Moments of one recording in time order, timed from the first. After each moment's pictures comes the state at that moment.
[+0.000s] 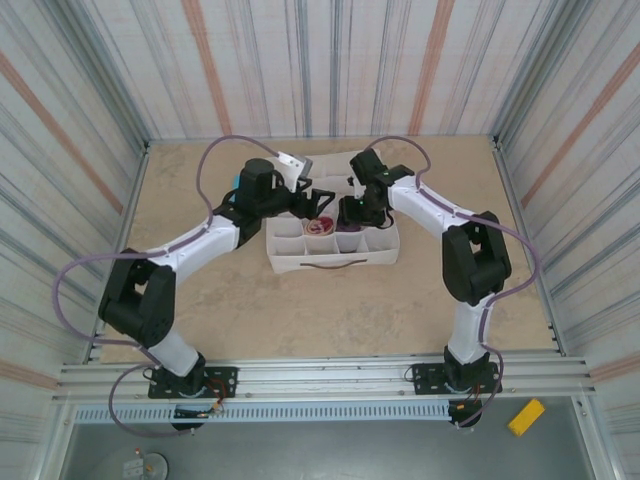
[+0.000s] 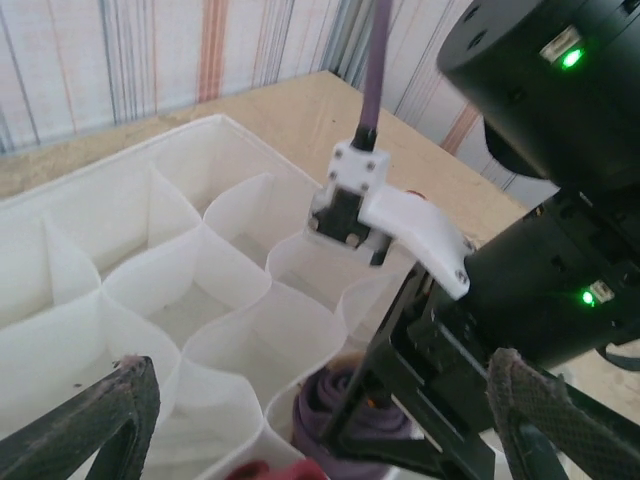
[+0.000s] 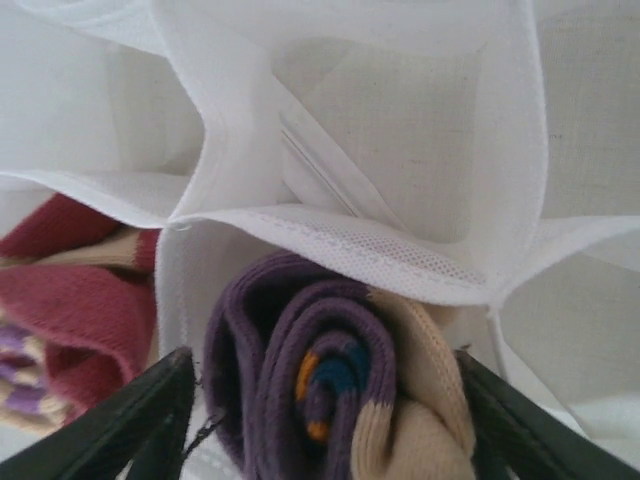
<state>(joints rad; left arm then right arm) -0.50 1.59 1.10 0.13 0.43 -0.15 0.49 1.91 1.54 -0.81 -0.17 0.39</state>
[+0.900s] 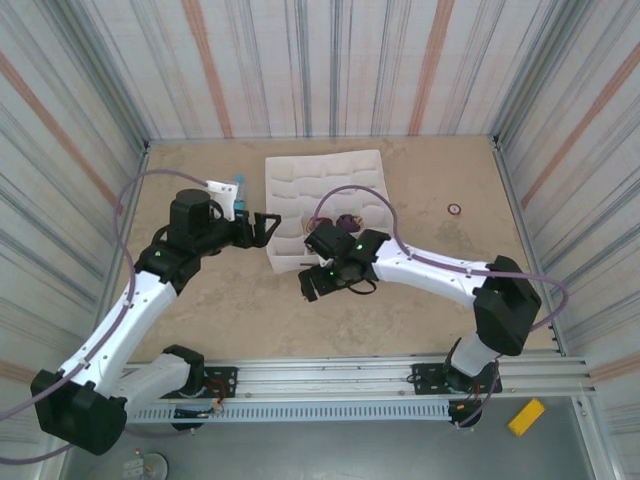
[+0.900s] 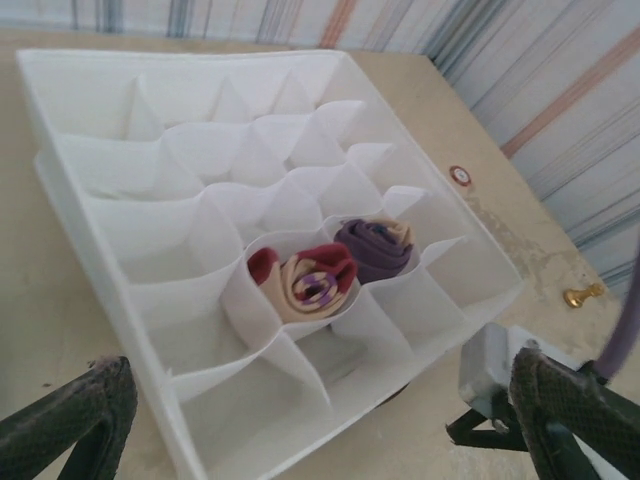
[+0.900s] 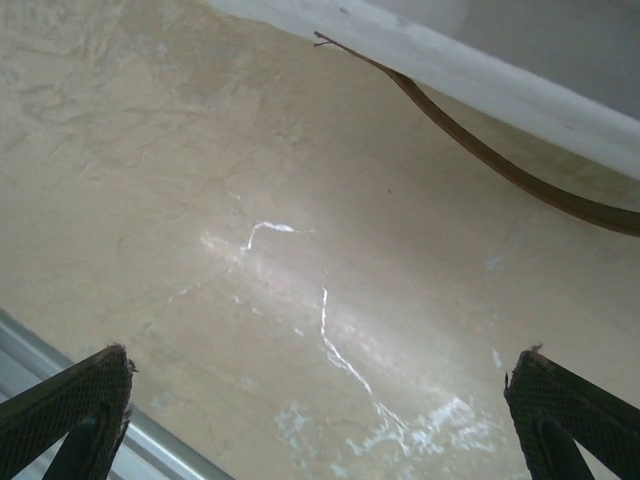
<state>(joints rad) -0.36 0.99 0.90 -0.40 0.33 -0.29 0.98 1.61 1.19 -0.74 -0.05 0.52</state>
